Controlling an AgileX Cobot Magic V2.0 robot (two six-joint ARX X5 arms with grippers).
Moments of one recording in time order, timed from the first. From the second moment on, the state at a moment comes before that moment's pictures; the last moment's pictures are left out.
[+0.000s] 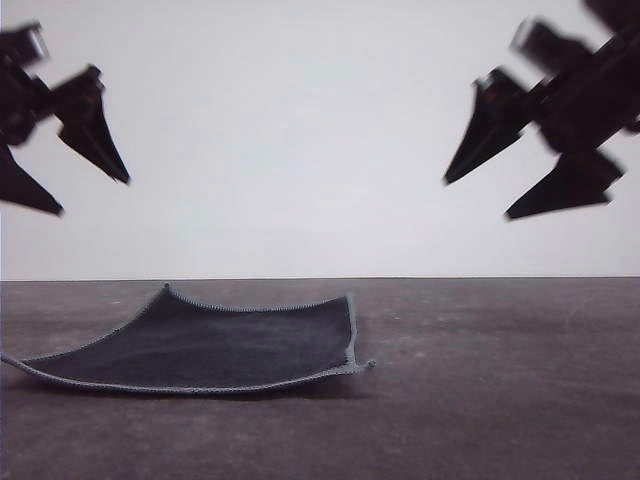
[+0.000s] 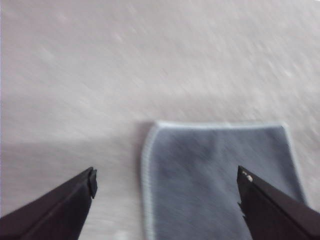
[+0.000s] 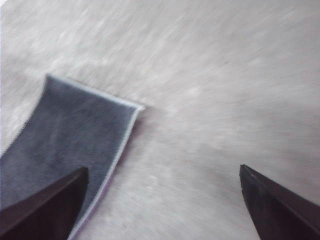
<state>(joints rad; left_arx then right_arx) -0.05 1.44 0.96 -0.21 0.41 -0.14 0.17 1.51 0.95 -0.12 -0.54 0.14</state>
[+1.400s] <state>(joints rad) -0.06 1.99 1.30 -0.24 0.60 -0.10 0.35 2.06 1.31 0.02 -0.68 0.40</state>
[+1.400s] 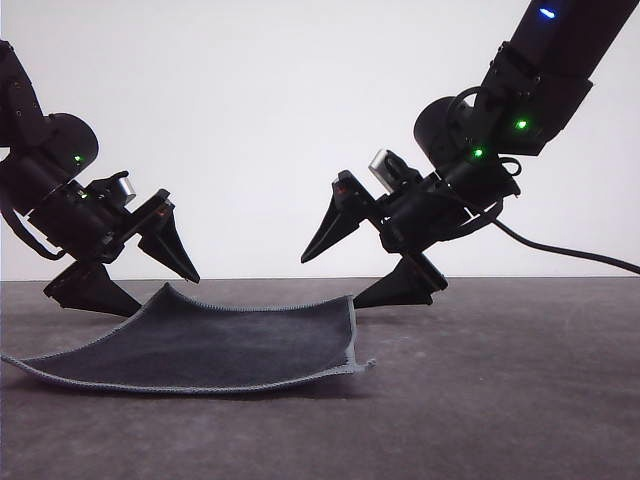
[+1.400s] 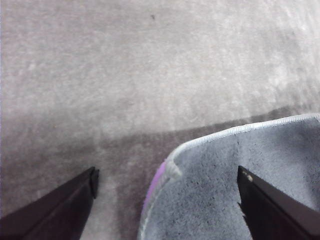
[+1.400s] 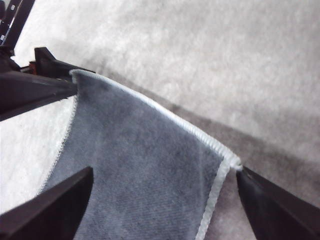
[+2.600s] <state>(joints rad) -0.04 2.00 1.30 -0.33 0.72 -0.03 0.33 2.08 1.31 0.02 -0.87 0.38</state>
